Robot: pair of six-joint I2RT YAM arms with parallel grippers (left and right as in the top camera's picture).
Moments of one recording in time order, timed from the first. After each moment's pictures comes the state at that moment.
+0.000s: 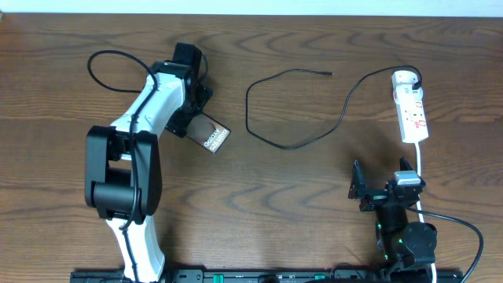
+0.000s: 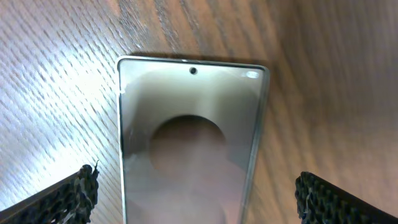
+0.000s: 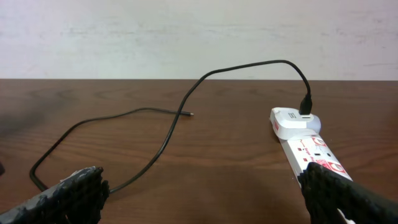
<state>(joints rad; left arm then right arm) -0.17 2.05 1.51 -0.87 -0.08 -1.21 0.10 0.01 0.01 -0.07 0.02 0.04</state>
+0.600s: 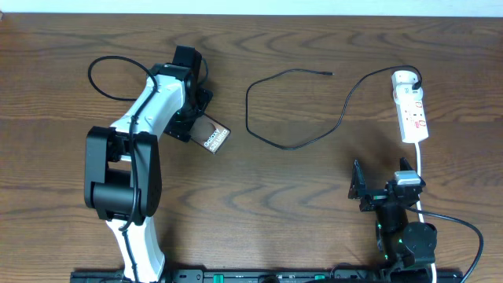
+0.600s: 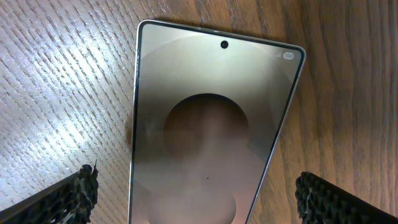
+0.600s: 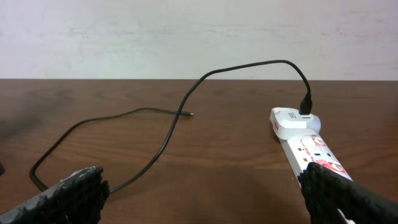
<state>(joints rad) -0.17 2.04 1.49 -0.89 -0.03 -1.30 0.10 0.01 0.01 -0.07 0.02 0.04</state>
